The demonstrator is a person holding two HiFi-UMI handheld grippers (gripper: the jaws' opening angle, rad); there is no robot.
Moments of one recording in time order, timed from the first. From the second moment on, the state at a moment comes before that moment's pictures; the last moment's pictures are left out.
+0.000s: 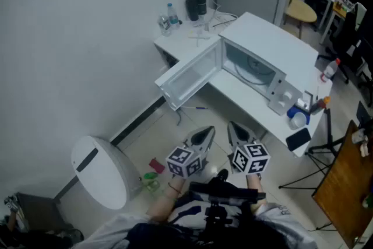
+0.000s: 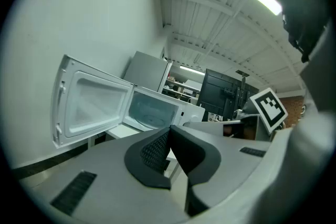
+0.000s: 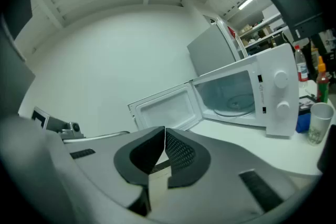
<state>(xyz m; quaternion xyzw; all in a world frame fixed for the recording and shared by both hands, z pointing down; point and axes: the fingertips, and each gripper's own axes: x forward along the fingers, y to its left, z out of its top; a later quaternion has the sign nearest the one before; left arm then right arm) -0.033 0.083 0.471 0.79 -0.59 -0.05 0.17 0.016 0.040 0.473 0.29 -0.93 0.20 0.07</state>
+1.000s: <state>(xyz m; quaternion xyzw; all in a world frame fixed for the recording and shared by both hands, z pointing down) -0.032 -0.083 0.510 0.83 -0.51 0.03 0.22 0.008 -0.112 0.552 0.30 -0.90 0.30 0.10</state>
